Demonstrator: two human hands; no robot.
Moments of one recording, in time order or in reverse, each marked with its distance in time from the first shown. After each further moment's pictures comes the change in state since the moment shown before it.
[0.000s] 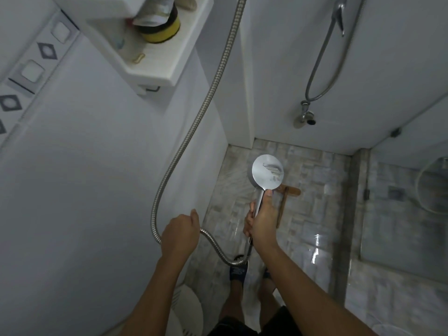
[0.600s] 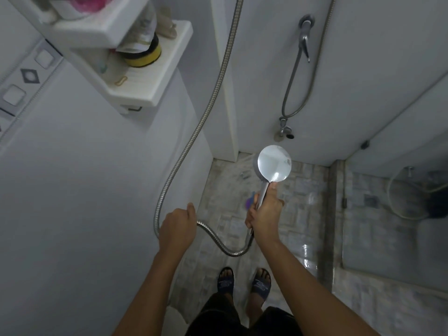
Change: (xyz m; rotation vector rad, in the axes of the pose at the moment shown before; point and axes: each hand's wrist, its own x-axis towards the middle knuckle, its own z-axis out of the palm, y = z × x) left_hand 0.021 0.049 -0.004 -0.136 0.046 0.064; right_hand 0.011 -0.063 -0.021 -0.008 0.097 -0.247
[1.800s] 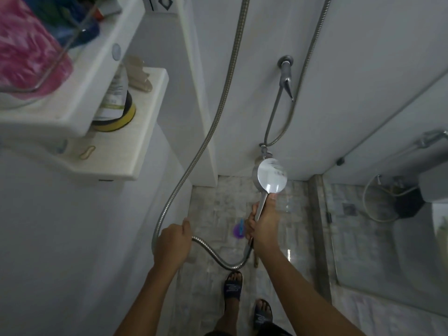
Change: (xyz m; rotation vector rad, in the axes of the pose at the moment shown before) left_hand 0.169 0.029 0.000 0.133 -0.160 0.155; right_hand 0.107 -0.043 0.074 0.173 0.145 0.143
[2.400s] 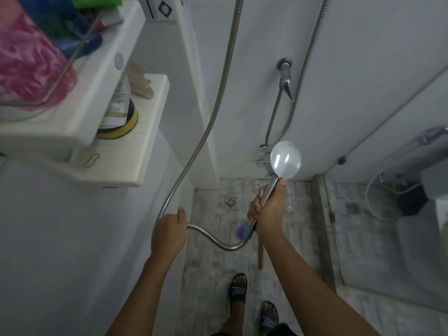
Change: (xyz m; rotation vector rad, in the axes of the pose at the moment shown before) left_hand 0.018 0.017 -0.044 -0.192 0.093 -0.014; right_hand 0.001 -0.032 0.024 0.148 -0.052 -0.170
